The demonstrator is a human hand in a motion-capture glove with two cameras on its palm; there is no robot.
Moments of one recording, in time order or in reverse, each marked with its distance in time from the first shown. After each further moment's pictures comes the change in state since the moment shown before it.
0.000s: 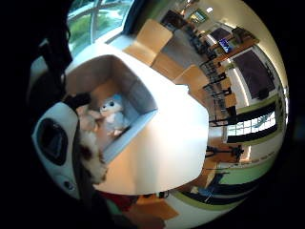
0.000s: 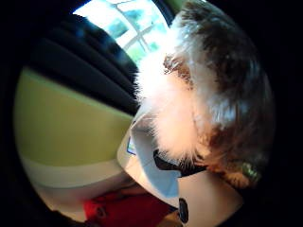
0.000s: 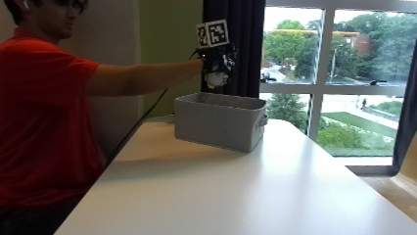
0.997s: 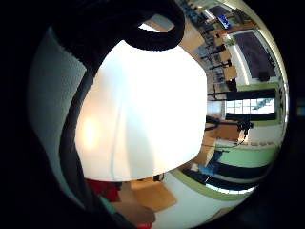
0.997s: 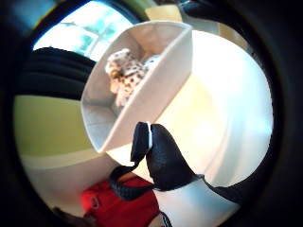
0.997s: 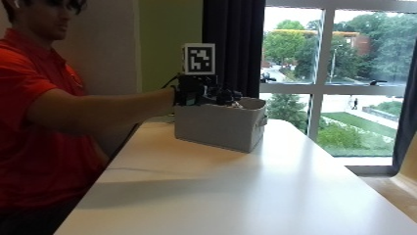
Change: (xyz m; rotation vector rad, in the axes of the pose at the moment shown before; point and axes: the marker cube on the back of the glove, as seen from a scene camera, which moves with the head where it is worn) arm 0.176 0.166 0.056 -0.189 0.003 0.203
